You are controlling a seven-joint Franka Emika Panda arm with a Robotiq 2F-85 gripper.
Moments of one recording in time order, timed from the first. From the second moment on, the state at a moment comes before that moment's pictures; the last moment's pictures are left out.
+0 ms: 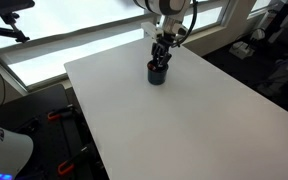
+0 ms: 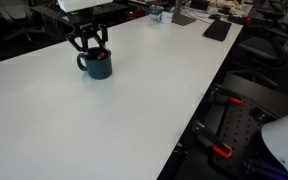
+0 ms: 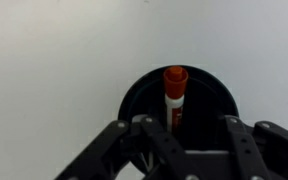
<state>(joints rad) 0.13 0.77 -0.03 -1.51 0.01 1.96 0.32</state>
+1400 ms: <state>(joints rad) 0.09 0.94 -0.03 -1.25 0.02 1.67 0.26</state>
